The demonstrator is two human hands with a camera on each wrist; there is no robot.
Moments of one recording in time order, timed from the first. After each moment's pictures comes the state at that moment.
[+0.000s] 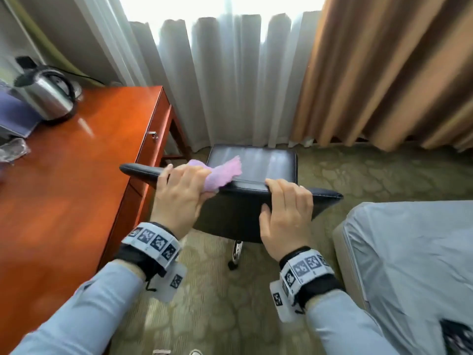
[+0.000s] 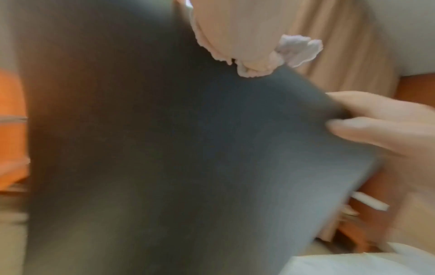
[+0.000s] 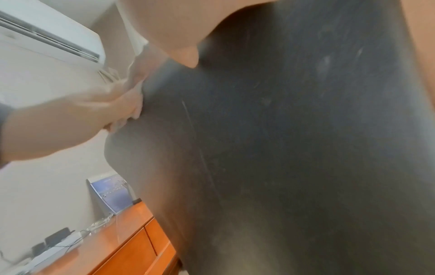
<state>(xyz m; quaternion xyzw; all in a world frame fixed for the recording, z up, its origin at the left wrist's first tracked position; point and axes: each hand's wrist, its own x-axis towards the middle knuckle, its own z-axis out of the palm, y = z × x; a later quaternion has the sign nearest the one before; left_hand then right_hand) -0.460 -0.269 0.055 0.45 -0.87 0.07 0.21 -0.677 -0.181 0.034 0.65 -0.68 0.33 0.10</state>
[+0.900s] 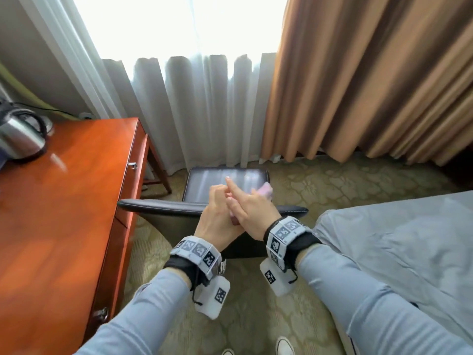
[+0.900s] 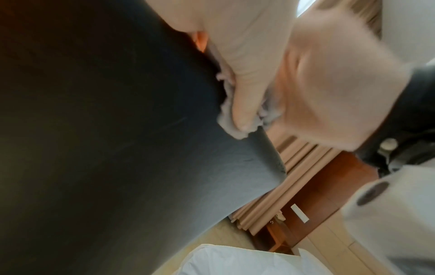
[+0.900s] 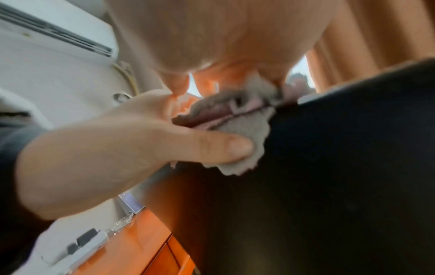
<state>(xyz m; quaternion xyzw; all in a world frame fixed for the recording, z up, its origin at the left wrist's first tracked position) -0.544 -0.263 0.089 0.44 -0.81 -0.26 0.27 -0.674 -0.229 0.128 0.70 -0.69 0.11 -0.16</state>
